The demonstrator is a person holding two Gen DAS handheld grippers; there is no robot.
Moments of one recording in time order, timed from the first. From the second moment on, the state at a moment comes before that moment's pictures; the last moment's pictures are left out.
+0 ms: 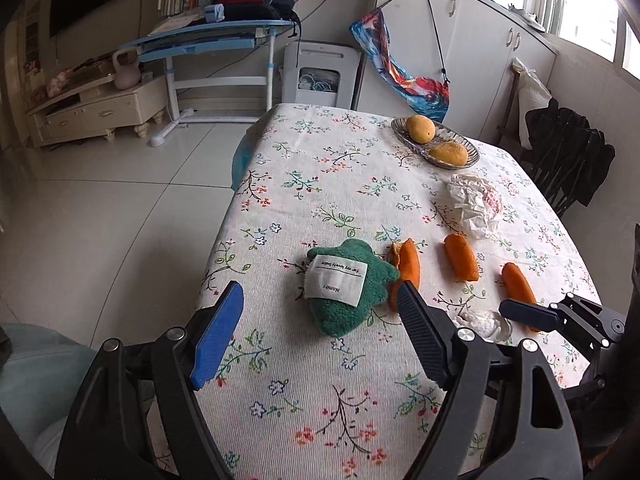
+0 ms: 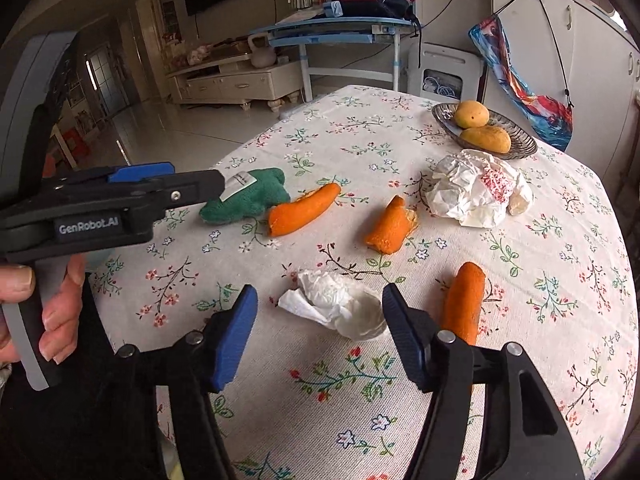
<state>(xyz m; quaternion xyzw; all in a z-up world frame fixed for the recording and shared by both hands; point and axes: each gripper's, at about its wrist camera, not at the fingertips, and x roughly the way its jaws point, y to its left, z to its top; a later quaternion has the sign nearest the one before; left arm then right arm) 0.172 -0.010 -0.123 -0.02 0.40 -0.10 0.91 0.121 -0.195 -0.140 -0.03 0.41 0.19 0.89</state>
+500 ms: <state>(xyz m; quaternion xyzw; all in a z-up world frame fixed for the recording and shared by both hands) 0.198 -0.029 -0.150 -0.01 0.44 -0.15 0.89 0.123 -0.258 -0.136 0.05 0.41 0.09 0.91</state>
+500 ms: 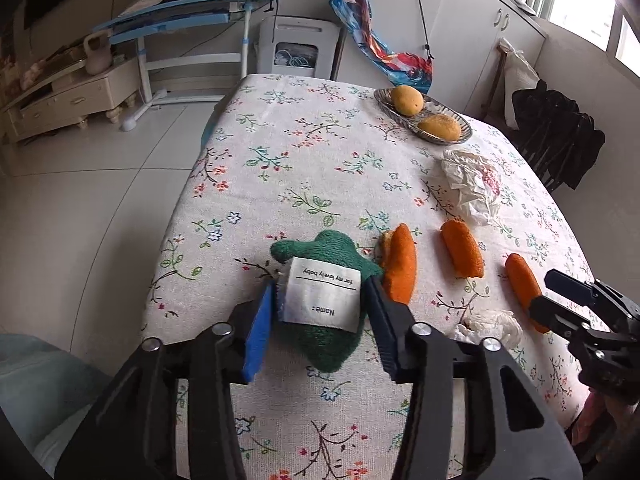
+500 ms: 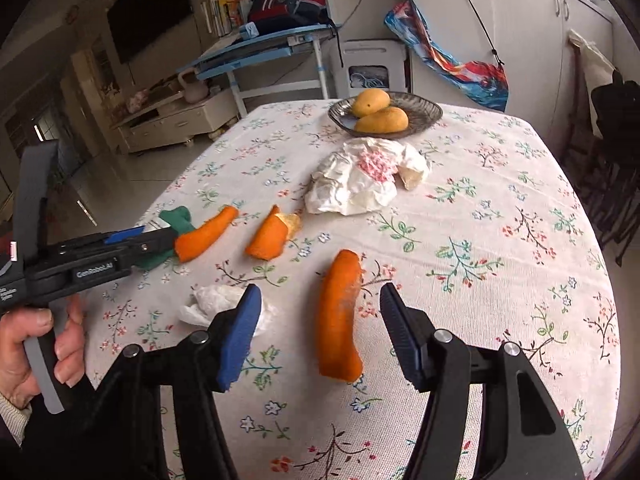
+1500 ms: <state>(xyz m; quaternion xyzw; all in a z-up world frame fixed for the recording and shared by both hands) 0.054 -0.011 -0.068 -0.01 0.35 -0.17 0.92 0.022 -0.238 -0.094 0.12 0.35 0.18 0.91</state>
